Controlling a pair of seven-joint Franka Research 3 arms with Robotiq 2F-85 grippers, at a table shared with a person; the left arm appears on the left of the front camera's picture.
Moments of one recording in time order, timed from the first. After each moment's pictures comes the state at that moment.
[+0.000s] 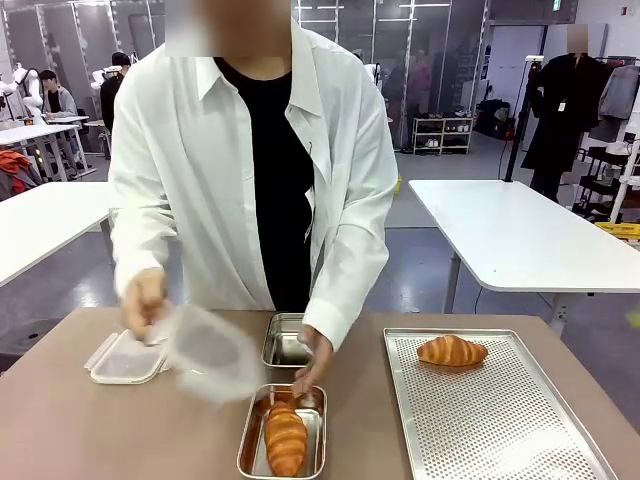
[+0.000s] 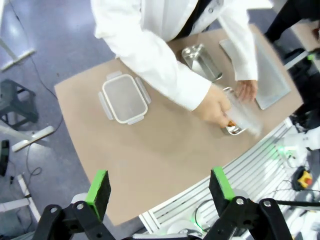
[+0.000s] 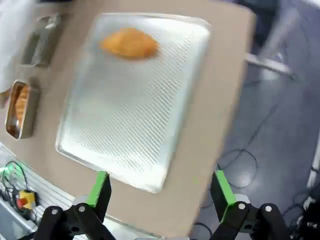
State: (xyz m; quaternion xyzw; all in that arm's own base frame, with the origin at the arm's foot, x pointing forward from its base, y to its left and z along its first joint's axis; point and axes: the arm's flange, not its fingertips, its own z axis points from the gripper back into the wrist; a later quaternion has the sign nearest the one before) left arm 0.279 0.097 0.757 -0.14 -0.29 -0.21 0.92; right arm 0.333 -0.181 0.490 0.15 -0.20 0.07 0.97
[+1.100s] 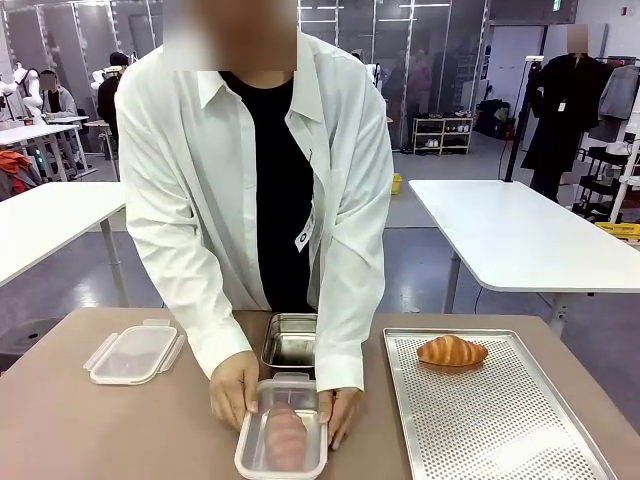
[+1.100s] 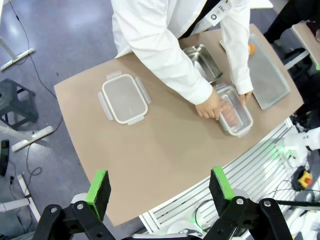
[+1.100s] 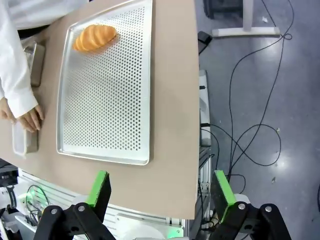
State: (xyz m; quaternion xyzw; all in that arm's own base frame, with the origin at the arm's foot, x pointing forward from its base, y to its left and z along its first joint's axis) left arm 0.279 0.097 0.757 -0.14 -0.29 -0.21 0.92; right arm 0.258 -0.241 0.455 0.20 -0.20 -0.06 0.96
